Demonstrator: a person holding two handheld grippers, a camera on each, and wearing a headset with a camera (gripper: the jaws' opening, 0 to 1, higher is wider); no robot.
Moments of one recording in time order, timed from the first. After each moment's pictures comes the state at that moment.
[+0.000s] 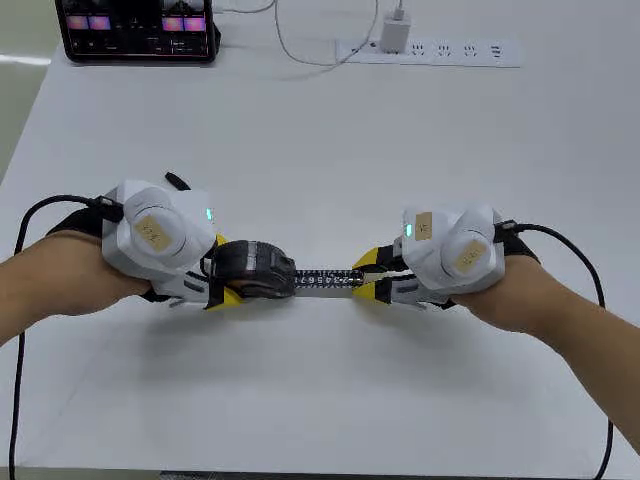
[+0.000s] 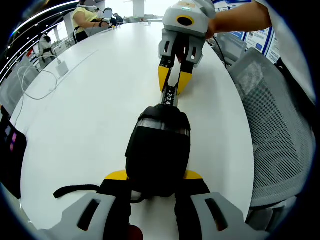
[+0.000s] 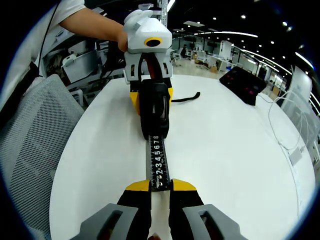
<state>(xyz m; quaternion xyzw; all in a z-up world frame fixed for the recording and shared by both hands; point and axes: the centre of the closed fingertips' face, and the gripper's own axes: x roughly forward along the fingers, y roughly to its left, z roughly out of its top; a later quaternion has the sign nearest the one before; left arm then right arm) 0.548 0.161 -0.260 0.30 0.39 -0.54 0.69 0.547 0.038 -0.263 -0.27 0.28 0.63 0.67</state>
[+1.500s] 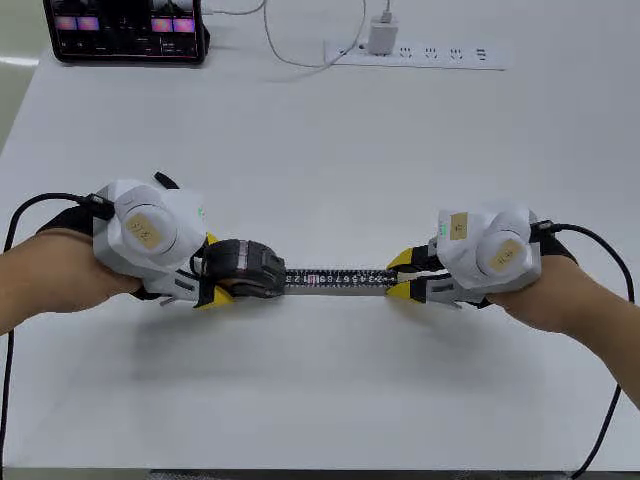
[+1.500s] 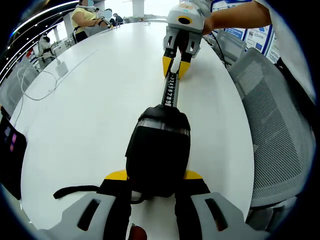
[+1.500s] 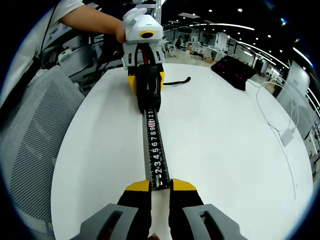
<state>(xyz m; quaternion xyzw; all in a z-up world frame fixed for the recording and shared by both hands) 0.547 0.159 -0.259 0.30 0.39 -0.54 0.69 0.549 -0.021 -0.266 -0.30 0.31 0.60 0.67</state>
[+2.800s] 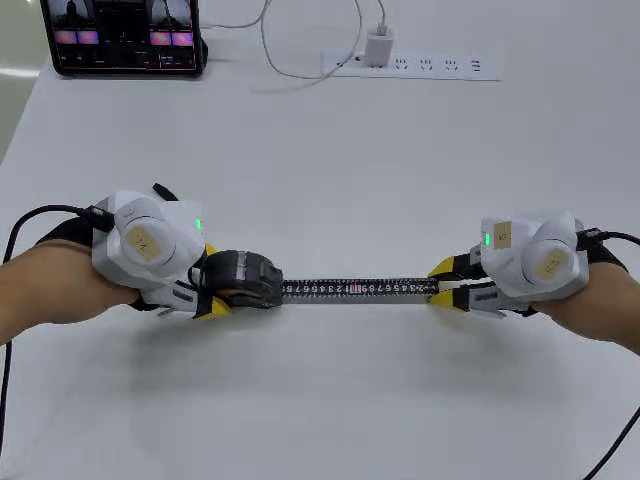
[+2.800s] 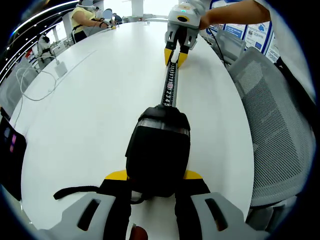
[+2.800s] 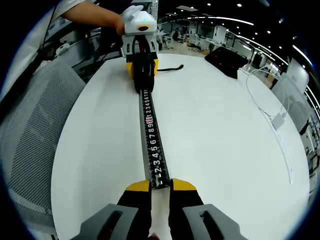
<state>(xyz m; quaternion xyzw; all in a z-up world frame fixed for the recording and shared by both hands) 0.547 0.159 -0.260 0.30 0.39 -0.54 0.68 0.553 -0.076 -0.266 -0.32 0.34 0.58 0.67</state>
